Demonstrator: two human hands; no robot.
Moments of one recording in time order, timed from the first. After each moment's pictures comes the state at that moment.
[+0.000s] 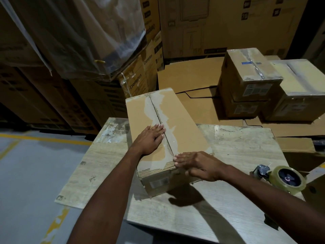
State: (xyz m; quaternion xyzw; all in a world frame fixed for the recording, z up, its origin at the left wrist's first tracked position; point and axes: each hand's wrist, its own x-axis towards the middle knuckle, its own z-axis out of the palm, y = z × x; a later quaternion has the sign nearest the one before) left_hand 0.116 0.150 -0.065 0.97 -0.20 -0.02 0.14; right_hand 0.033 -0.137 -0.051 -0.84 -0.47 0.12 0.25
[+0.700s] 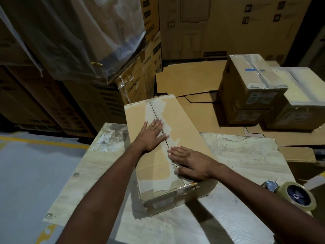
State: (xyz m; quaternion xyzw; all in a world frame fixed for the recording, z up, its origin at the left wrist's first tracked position) left_hand 0.197 0.163 -0.065 0.98 -0.18 -0.05 0.11; right_hand 0.106 -0.095 -0.055 -0.88 -0.46 0.08 0.12
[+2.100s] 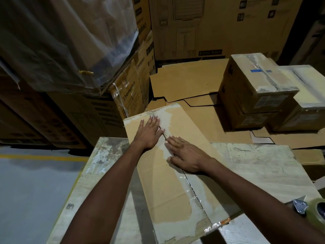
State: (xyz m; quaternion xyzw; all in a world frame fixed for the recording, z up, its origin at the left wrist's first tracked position) left_hand 0.319 0.201 -0.066 0.98 -0.16 -0.05 0.08; right_hand 0.222 -0.018 -0.058 -0.93 -0.33 0.06 0.14
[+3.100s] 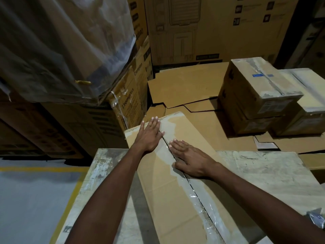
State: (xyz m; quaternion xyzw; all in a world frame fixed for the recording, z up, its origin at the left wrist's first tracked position) left_hand 0.375 0.215 -0.069 0.98 -0.19 -0.04 0.06; right_hand 0.263 -0.011 -0.060 -0.94 -0.31 0.05 0.15
